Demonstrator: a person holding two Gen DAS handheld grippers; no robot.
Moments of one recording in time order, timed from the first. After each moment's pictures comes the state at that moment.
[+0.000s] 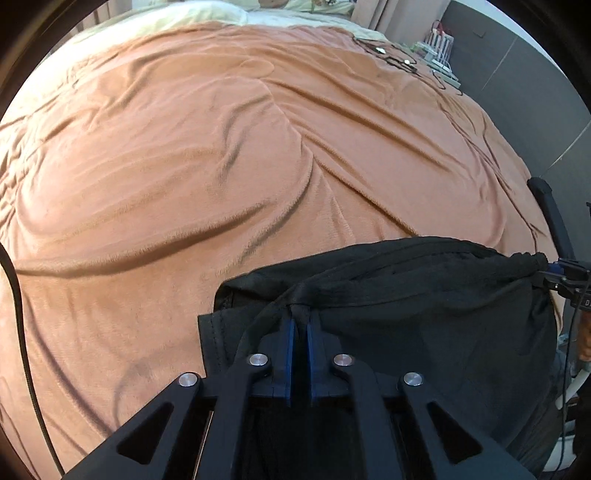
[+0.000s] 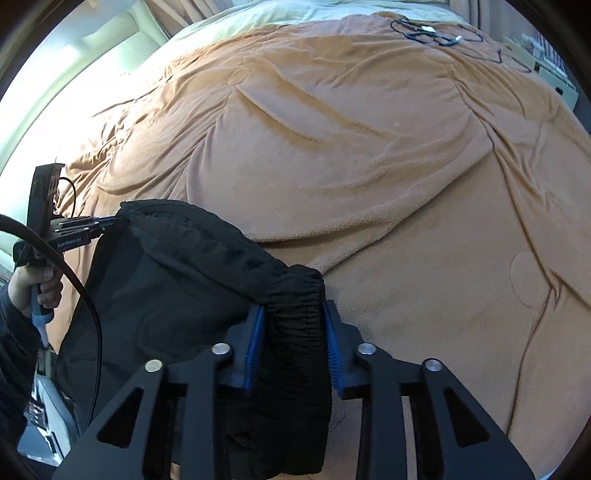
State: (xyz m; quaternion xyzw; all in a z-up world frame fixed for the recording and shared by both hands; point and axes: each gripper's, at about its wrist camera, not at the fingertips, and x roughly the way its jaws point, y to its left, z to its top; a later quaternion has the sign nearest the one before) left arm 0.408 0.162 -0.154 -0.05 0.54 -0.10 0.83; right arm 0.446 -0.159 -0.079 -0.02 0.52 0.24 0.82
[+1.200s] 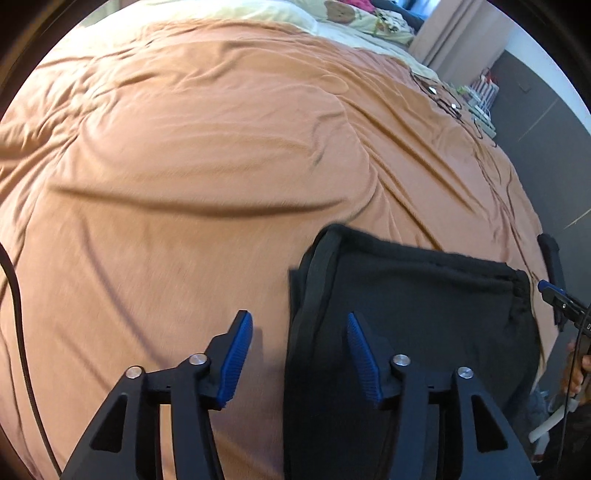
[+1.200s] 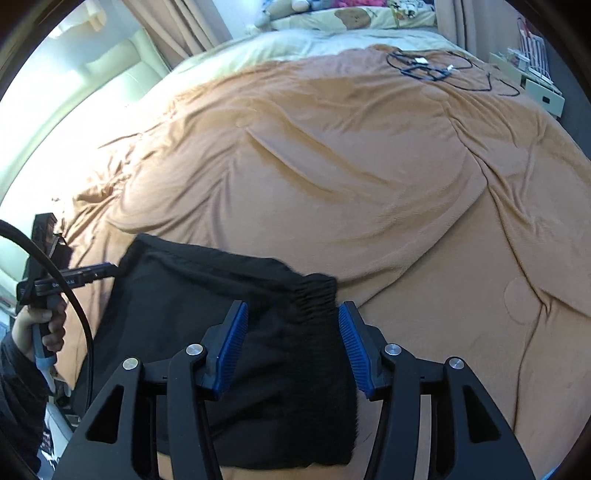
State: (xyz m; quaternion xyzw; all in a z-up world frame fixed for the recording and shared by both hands) left arm 0.363 0.220 -0.138 -0.14 0.53 -0.04 0.83; right arm 0.423 -0.141 -0.056 0.01 0.47 0.23 0.85
